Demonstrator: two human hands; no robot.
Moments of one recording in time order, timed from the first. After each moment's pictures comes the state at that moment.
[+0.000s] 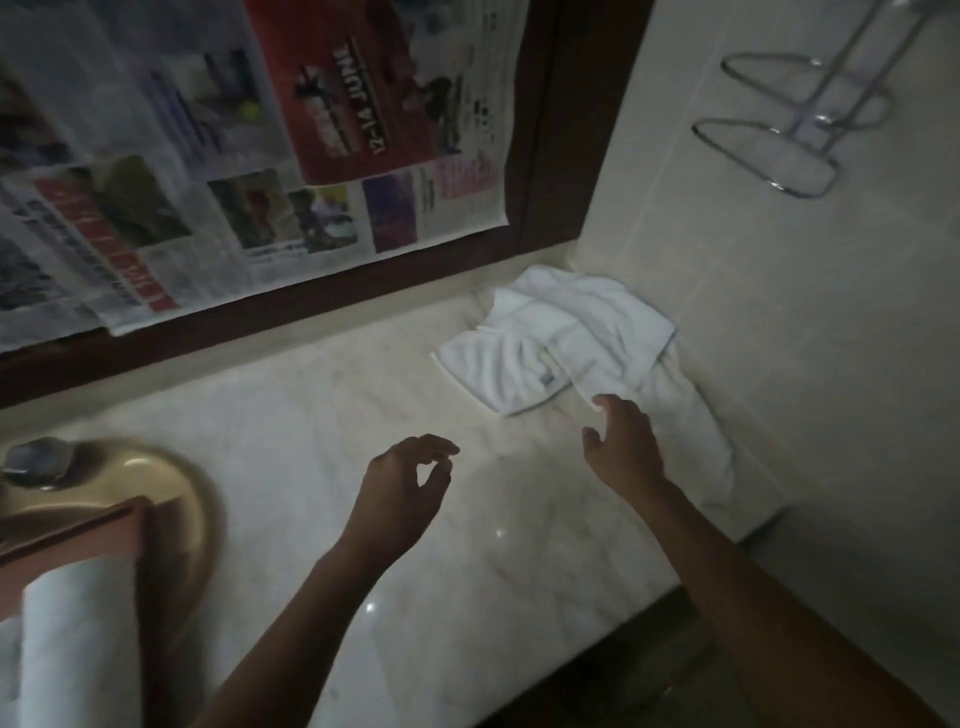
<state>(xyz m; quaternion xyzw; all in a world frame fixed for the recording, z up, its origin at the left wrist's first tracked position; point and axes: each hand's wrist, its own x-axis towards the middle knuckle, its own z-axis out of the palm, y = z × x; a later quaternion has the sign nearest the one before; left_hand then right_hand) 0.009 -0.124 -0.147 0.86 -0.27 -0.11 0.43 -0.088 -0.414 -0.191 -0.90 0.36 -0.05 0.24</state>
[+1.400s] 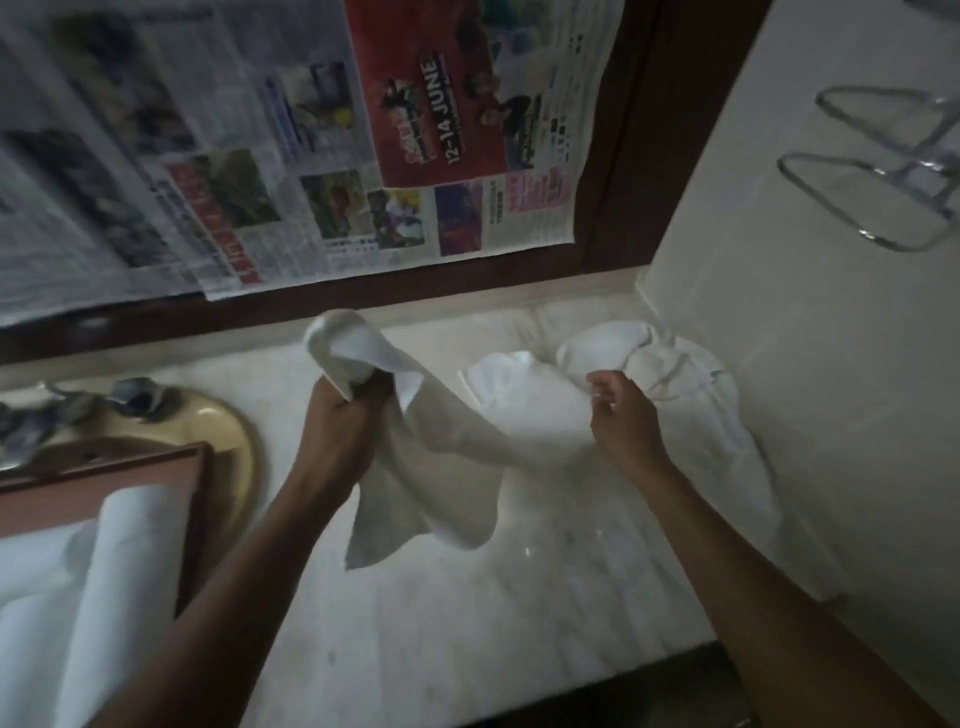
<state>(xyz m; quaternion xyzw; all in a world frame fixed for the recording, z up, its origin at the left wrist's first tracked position) 0.027 -0.110 -0.049 0.80 -0.02 -0.03 0.60 -0.021 -0.421 -0.155 -0.87 0.26 -0.12 0.40</state>
